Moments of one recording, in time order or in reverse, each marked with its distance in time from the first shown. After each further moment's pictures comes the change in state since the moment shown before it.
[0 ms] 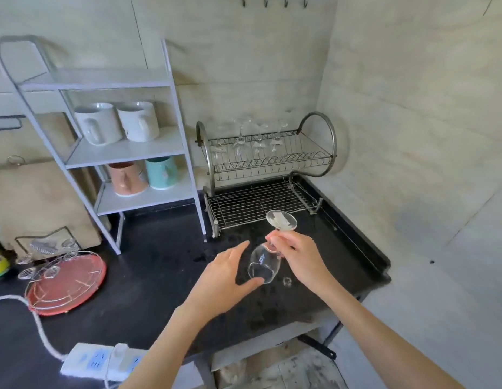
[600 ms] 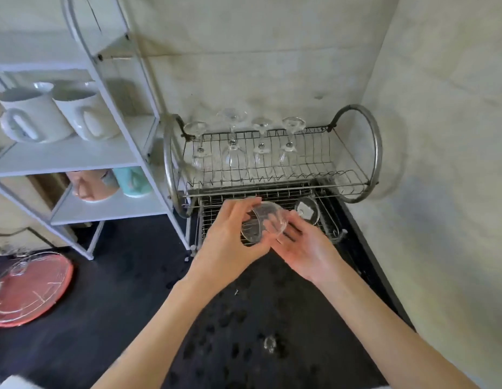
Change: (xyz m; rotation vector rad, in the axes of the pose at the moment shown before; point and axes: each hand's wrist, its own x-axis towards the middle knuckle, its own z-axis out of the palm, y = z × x) left_hand 0.221 0.052 -0.012 -0.163 0.436 -0.001; right_hand 0.222 0.042 -0.075 1.180 -0.230 0.670
